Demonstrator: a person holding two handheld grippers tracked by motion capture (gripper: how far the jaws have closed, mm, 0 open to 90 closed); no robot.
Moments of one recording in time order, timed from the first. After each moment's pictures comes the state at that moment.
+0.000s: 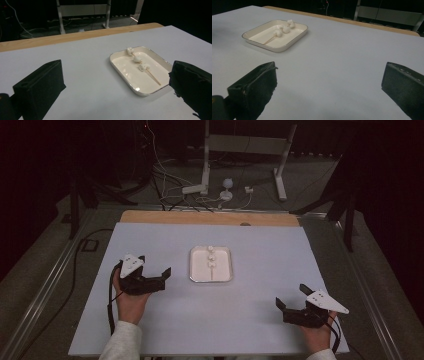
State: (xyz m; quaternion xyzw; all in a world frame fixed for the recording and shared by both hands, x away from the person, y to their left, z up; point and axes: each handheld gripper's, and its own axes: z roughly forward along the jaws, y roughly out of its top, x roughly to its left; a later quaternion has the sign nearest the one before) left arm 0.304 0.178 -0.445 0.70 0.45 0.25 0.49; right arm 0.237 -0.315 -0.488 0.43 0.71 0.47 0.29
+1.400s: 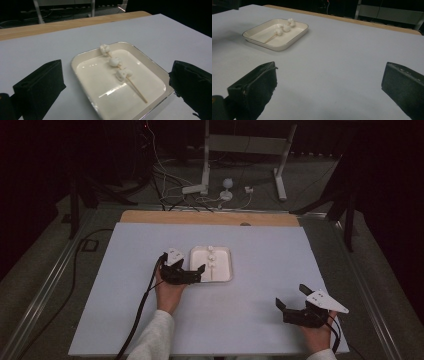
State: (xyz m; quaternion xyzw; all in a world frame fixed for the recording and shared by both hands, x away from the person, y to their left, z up) left arm 0.355 0.088 -0.486 0.73 0.43 0.20 0.49; right arm 0.238 -0.315 -0.489 0.43 0.71 0.47 0.28
